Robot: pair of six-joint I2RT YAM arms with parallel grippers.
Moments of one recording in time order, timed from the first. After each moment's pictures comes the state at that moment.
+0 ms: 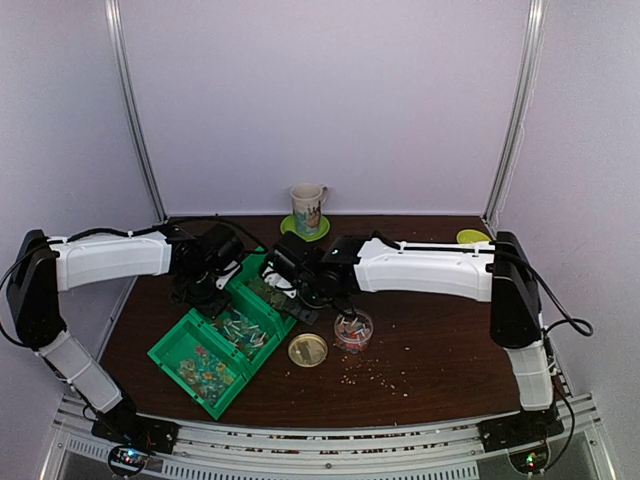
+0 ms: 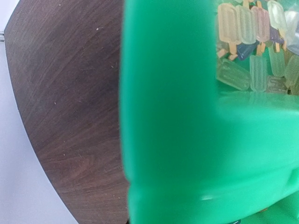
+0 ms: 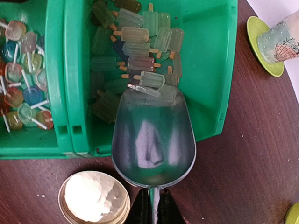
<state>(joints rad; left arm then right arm) -0.67 1.58 1.11 -0.87 -0.33 -0.07 1.09 2.16 1.88 -0.75 0.32 -0.05</state>
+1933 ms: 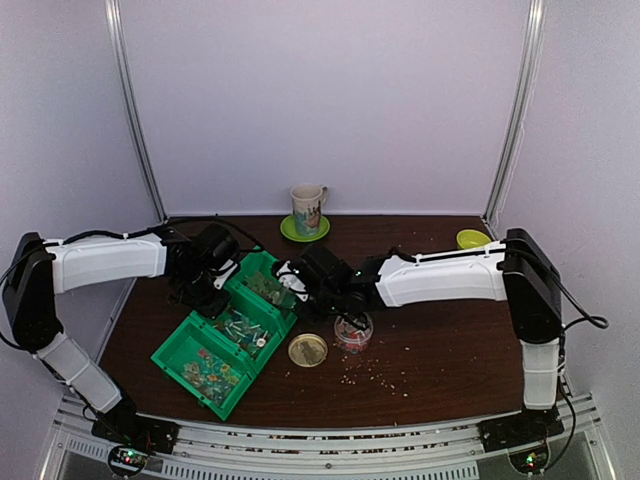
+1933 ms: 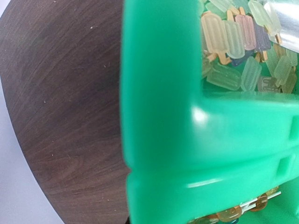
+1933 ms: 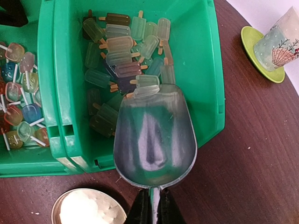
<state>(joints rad) -0.65 1.55 1.07 -0.82 -0.27 -0.09 1.07 2.05 1.54 -0.34 0.28 -0.04</state>
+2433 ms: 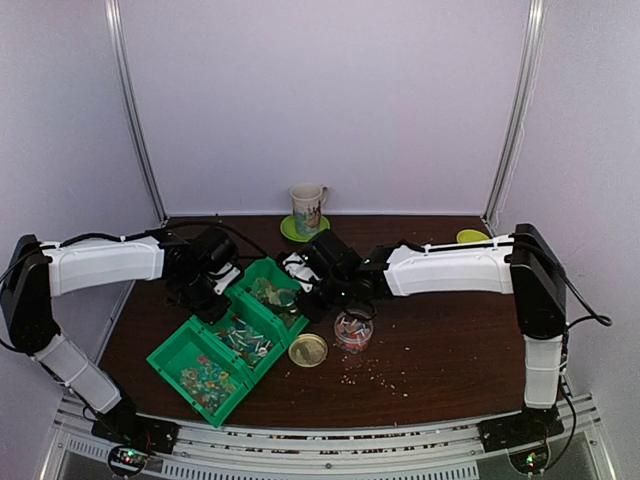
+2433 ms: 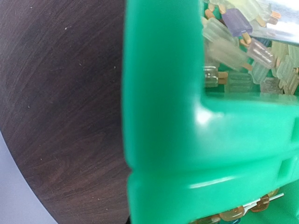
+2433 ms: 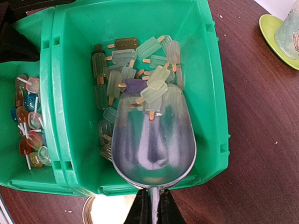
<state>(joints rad) -0.65 1.53 1.05 -0.83 -0.19 -0.04 1.01 2.02 1.54 -0.35 0.07 0.08</state>
